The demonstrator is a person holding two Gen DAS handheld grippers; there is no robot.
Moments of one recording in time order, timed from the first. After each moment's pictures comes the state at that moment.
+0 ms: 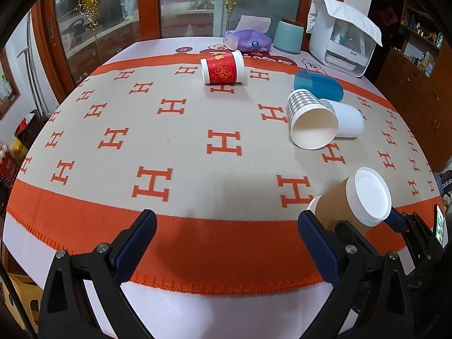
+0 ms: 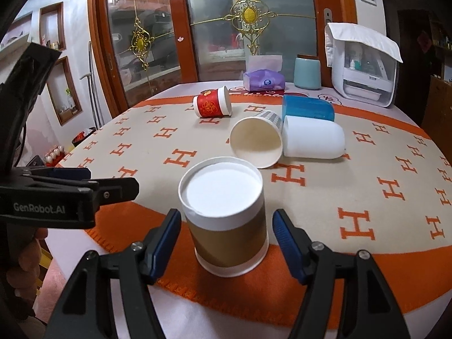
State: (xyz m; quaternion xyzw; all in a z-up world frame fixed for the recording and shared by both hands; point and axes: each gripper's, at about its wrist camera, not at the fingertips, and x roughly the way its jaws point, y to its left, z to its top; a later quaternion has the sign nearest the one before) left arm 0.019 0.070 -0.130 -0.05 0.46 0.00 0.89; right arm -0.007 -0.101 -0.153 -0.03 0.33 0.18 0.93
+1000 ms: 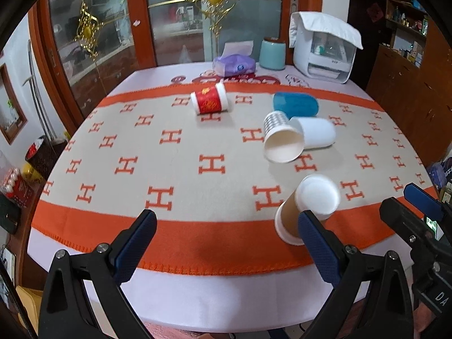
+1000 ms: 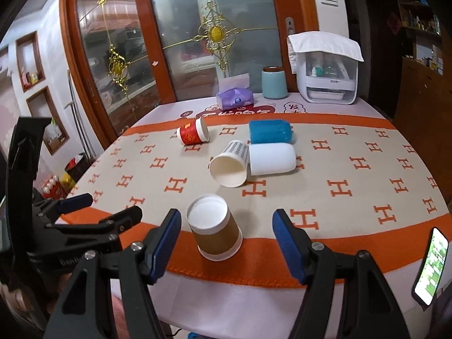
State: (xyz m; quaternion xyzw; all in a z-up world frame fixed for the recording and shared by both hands) left arm -0.019 0.037 -0.058 0.00 0.42 0.00 0.91; right arm -0.047 -0.138 -0.056 0.03 0.34 0.12 0.93
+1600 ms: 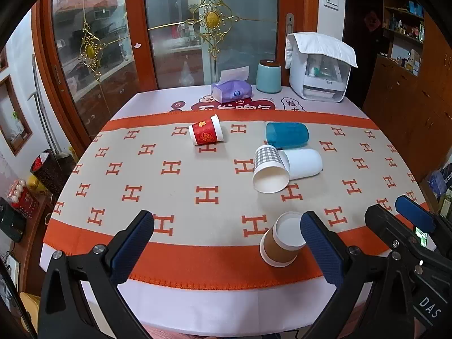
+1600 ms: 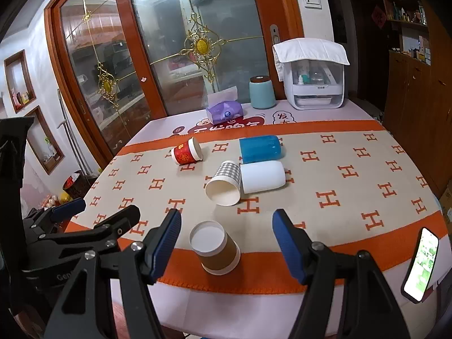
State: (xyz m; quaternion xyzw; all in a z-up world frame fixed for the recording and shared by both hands) left arm -0.018 0.019 -0.003 0.00 0.39 0.01 0.92; right arm -0.041 -0.145 -0.019 0.05 0.33 0.09 0.94
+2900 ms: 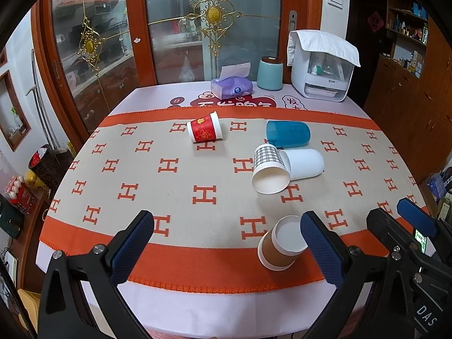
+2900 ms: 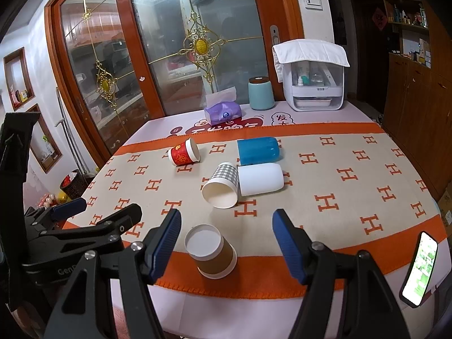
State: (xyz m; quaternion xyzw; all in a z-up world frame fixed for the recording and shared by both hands) left arm -0.004 0.019 -0.011 -0.01 0.40 0.01 0.92; right arm -0.036 -0.143 -0.023 0.05 0.33 0.09 0.94
